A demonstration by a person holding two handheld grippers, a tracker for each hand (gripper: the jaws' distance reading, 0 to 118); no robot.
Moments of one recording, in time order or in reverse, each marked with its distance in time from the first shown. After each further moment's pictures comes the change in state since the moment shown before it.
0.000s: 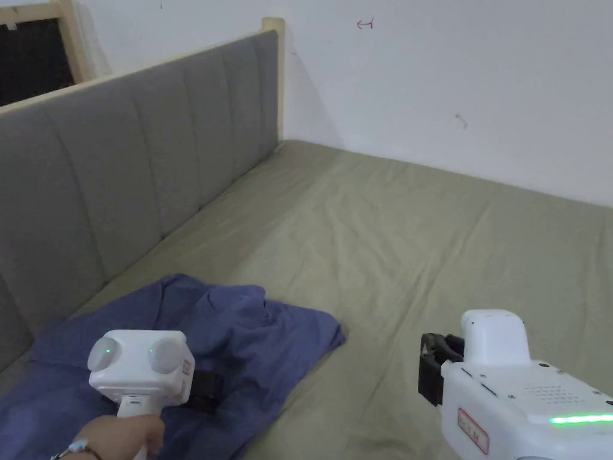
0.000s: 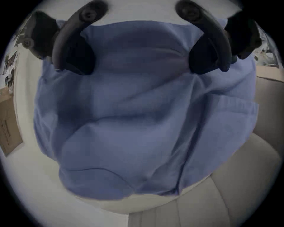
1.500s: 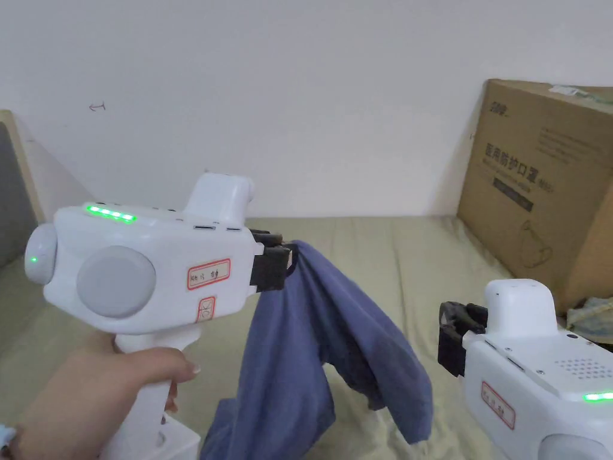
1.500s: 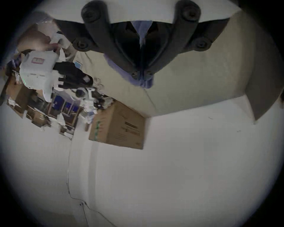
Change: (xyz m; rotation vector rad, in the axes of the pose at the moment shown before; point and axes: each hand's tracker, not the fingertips) left arm 0.356 -0.091 0.406 0.699 -0.820 -0.740; right arm 0.199 -0.032 0.279 0.265 -0.471 -0.169
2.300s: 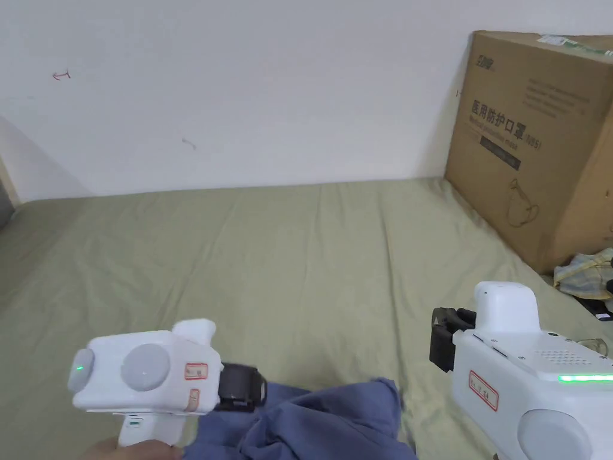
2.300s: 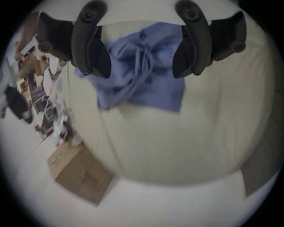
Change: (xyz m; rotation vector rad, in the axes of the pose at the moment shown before) left arm -0.076 -0.150 -0.083 -0.405 0.162 0.366; right arm 0.018 -0.039 -0.028 -0.127 -0.008 -0.097
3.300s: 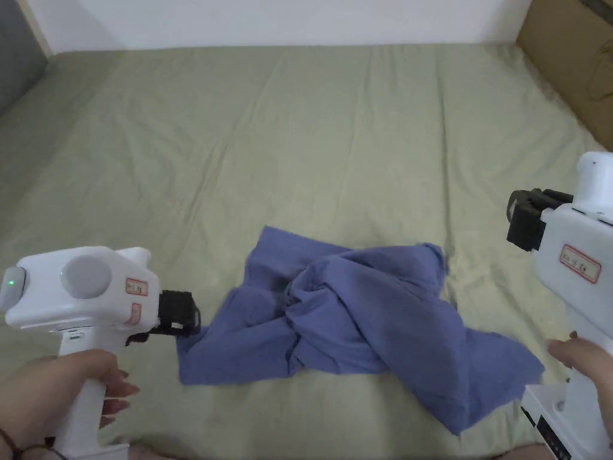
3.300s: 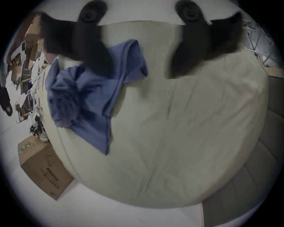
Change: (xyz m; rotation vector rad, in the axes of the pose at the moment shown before) left arm -0.111 -0.093 -0.002 -0.270 0.254 0.244; right arm 0.007 -0.028 -0.002 -0.051 -0.025 0.022
